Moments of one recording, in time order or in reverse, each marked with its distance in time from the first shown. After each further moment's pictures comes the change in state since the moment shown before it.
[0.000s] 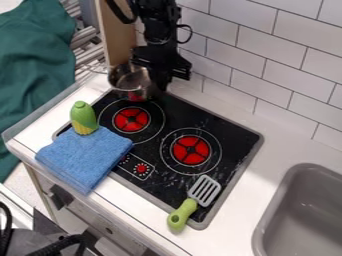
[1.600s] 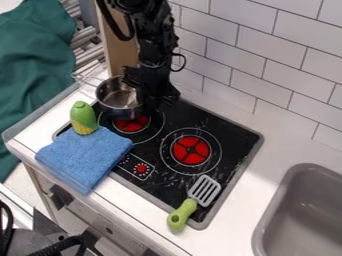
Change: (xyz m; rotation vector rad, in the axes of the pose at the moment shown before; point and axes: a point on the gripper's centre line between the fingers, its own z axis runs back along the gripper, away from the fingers) arm -0.044 -0.016 -0.017 0.035 0.159 -0.163
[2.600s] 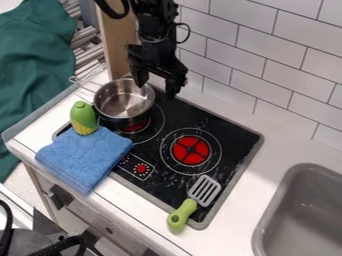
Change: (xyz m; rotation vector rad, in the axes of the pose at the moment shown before) arm 0.013 -0.007 0.051 -0.070 -0.124 -0.013
